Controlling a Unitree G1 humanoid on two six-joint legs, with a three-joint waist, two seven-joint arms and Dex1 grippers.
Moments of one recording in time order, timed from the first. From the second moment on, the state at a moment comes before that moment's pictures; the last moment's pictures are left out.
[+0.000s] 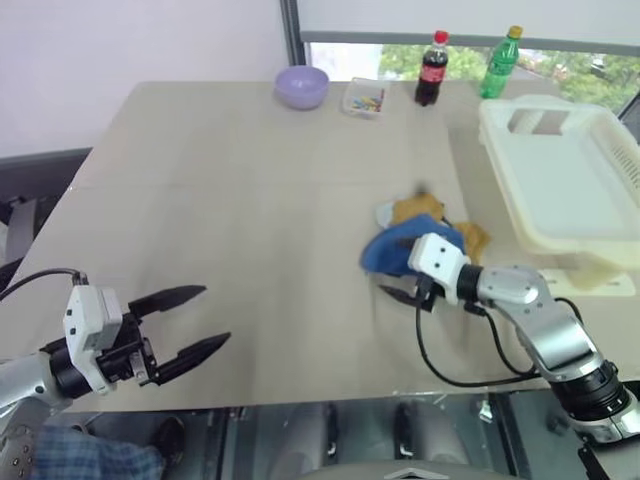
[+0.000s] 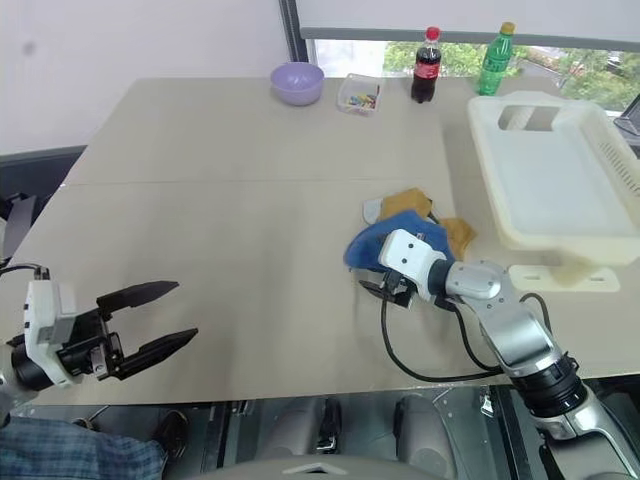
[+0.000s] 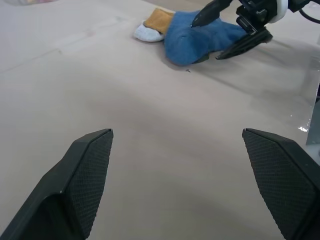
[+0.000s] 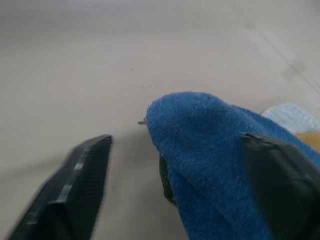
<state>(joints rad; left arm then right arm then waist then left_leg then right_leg) 0.45 0.80 0.58 -0.40 -0.70 0.22 -1.15 -0.34 -0.54 0.30 -0.33 0.06 0.48 0.76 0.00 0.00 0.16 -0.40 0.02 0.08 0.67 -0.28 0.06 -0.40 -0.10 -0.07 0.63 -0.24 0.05</state>
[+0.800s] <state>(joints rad) 0.46 0.77 0.58 -0.41 -0.69 0.23 -1.15 -0.38 -0.57 0.35 -0.29 -0.06 0.36 0.80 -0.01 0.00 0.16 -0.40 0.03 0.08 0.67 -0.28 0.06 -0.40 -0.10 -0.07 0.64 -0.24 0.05</state>
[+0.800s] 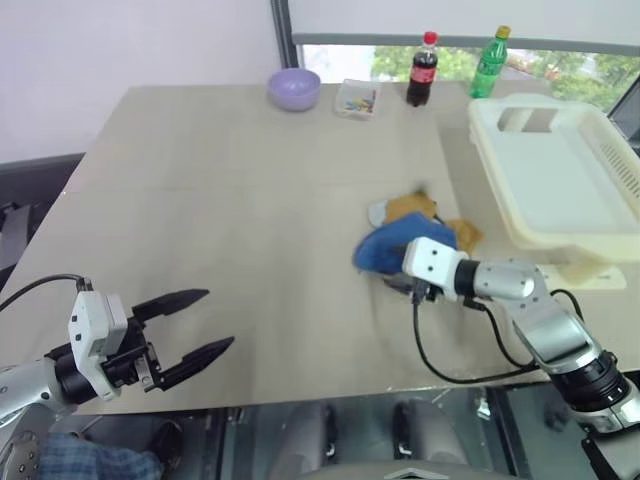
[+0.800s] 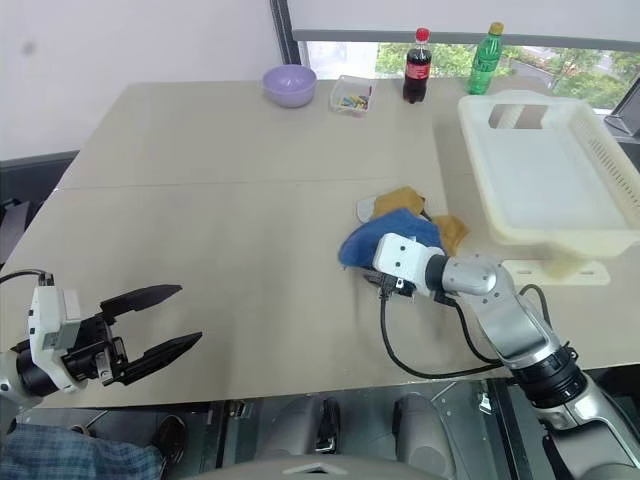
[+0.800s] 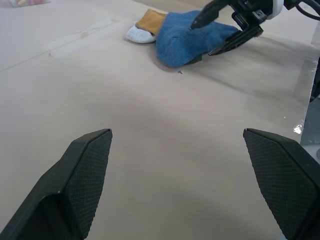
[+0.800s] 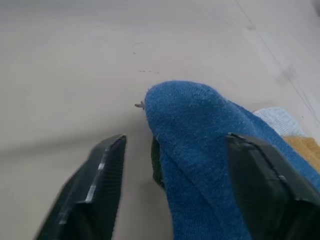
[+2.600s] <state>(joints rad) 0.43 0.76 0.58 -0.41 -0.69 0.23 -1.13 -0.41 -0.43 0.32 -0.31 0.07 0.57 0.75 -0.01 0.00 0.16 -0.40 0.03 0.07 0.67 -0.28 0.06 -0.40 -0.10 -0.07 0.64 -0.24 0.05</state>
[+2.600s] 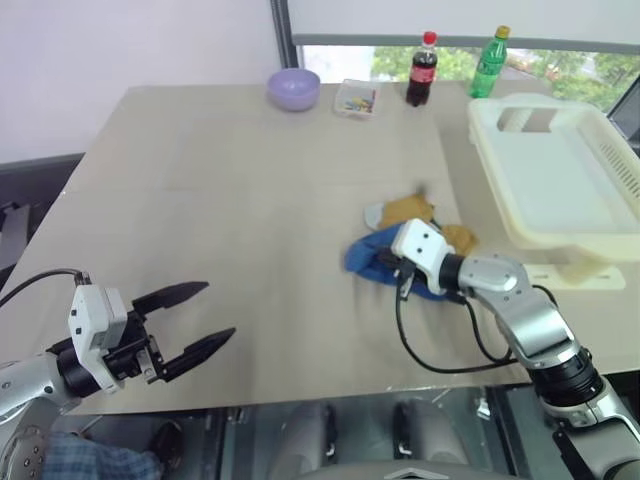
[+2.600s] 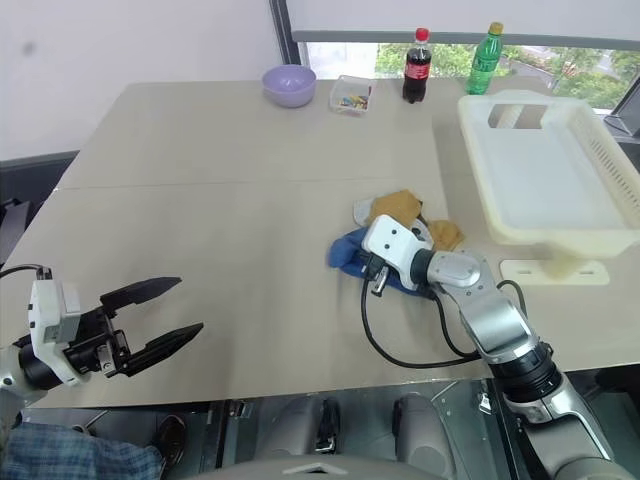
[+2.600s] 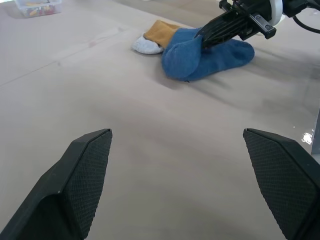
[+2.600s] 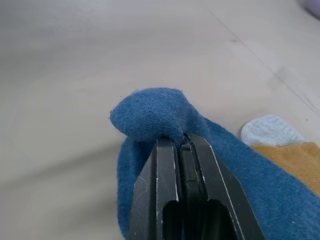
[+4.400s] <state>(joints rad) 0.33 0.82 0.54 -0.34 -0.67 0.25 -1.22 -0.54 -0.45 0.46 -0.27 0.08 0.75 0.69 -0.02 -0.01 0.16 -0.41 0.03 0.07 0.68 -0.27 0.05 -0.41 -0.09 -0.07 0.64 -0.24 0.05</state>
